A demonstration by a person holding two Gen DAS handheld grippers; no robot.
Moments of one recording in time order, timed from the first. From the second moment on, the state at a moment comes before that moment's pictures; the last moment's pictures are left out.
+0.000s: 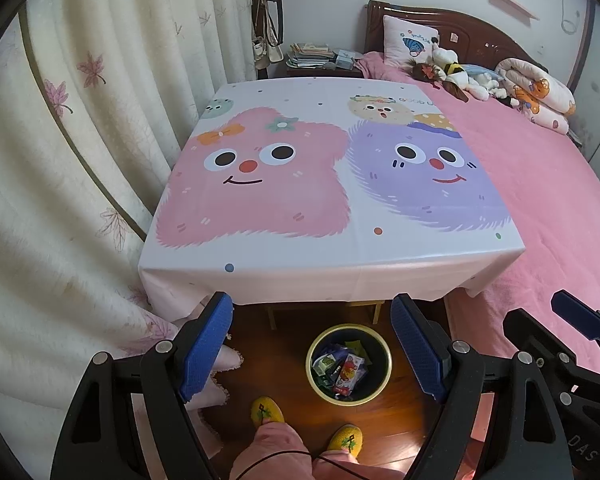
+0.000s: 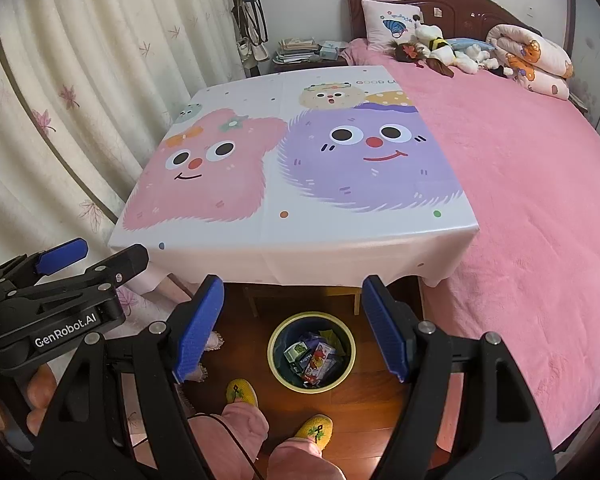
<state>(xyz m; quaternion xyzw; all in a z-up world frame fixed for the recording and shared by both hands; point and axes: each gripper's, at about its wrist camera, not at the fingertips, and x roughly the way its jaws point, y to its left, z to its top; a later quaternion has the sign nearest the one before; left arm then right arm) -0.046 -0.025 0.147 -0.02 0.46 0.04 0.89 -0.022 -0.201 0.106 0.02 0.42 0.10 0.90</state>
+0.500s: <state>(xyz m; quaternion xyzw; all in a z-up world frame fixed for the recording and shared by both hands) -0.051 -0.025 0.143 -0.02 0.46 0.04 0.88 -0.024 -0.200 0.105 0.02 0.42 0.10 0.90</state>
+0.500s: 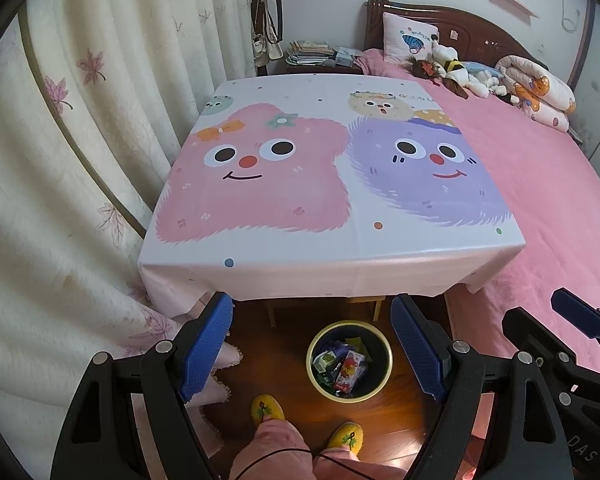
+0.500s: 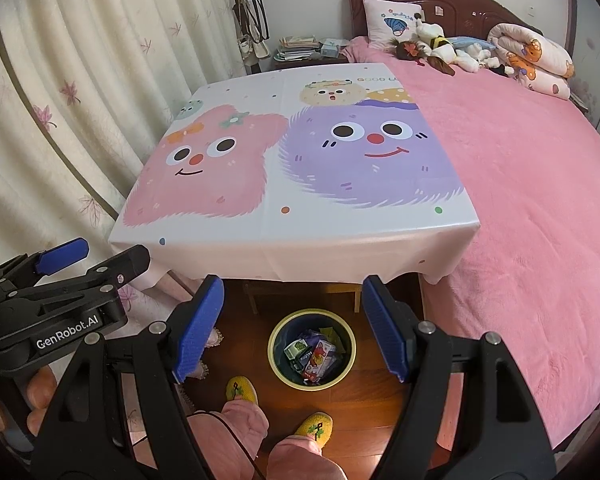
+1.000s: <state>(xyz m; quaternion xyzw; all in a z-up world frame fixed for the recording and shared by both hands) -0.053 -0.025 0.133 -0.02 0.47 0.04 0.88 -0.028 -0.199 0.101 0.02 0.43 0.10 0.90</state>
